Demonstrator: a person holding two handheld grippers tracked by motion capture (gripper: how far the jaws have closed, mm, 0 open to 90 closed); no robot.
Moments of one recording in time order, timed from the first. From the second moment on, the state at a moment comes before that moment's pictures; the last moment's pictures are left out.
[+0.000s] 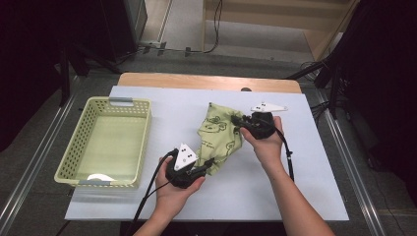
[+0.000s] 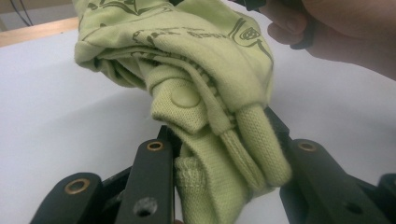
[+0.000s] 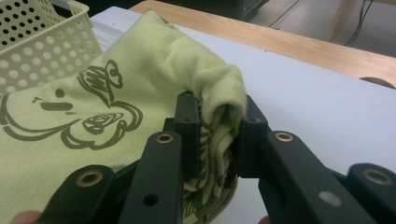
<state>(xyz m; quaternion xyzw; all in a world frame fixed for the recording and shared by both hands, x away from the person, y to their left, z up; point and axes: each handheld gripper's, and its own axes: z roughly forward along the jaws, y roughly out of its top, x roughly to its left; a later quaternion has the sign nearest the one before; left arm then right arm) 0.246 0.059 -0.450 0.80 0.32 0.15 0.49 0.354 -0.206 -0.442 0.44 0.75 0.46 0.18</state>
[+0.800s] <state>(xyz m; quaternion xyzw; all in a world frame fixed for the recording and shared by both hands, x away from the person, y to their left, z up) 0.247 0.103 -0.423 0.78 0.34 0.18 0.50 0.371 -0.155 -0.414 0.41 0.75 0.48 0.17</state>
